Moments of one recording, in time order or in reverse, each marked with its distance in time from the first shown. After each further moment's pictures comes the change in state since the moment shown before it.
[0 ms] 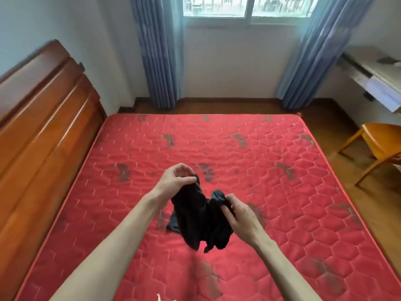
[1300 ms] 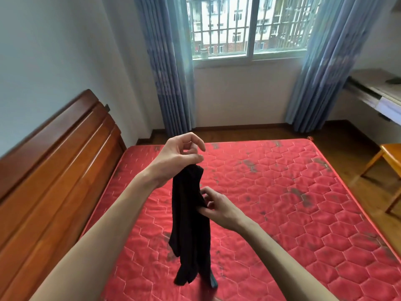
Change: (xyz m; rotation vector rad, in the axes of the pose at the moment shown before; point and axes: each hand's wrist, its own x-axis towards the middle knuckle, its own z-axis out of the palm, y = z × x) left_hand -0.044 0.185 -0.003 0.206 -0.044 0.499; right_hand 0.078 -0.099 -0.050 0.253 -0.242 -0.198
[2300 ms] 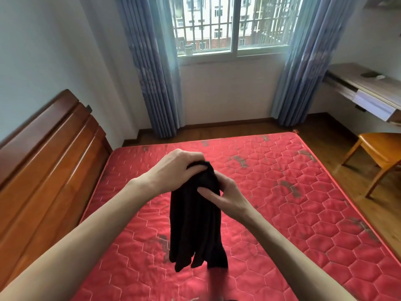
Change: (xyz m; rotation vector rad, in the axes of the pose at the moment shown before) left_hand 0.005 -0.018 -0.001 0.696 -0.230 0.224; right_hand 0.002 -0.017 -0.019 0.254 0.247 -0.108
